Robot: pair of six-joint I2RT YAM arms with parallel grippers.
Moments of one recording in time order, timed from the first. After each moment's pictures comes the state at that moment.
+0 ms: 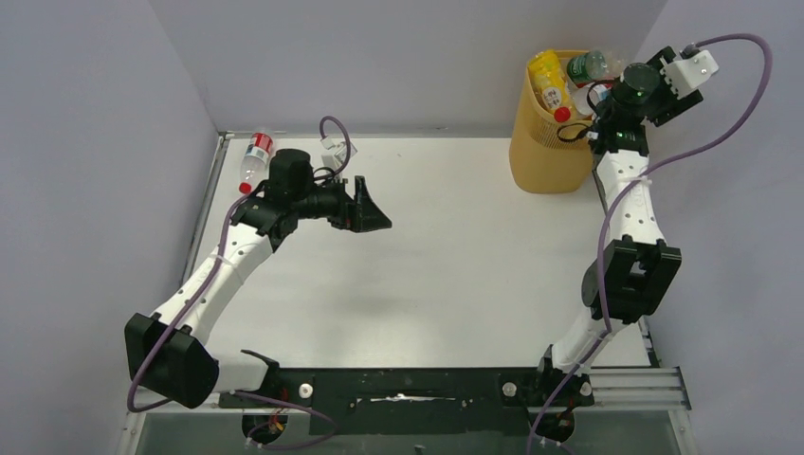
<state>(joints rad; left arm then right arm) -0.39 1.31 1.18 -0.41 0.72 -0.41 -0.17 1.76 1.76 0.19 0.83 0.20</state>
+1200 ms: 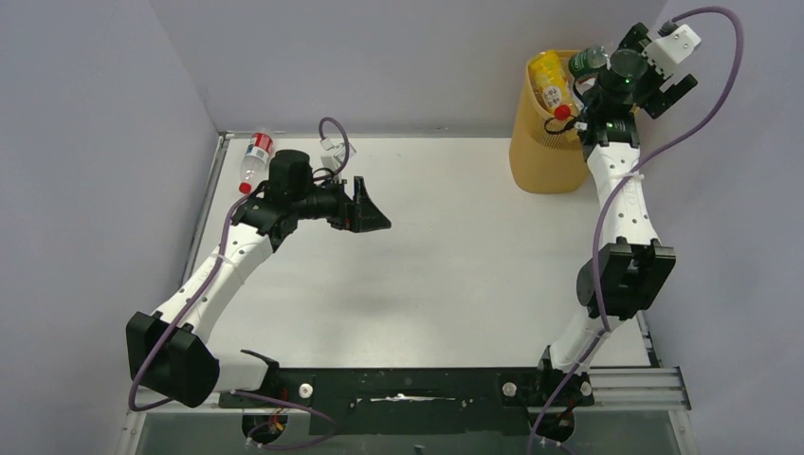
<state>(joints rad) -0.38 1.32 1.17 -0.39 0.73 -0.42 -0.08 1.80 1.87 0.12 0.83 0.04</state>
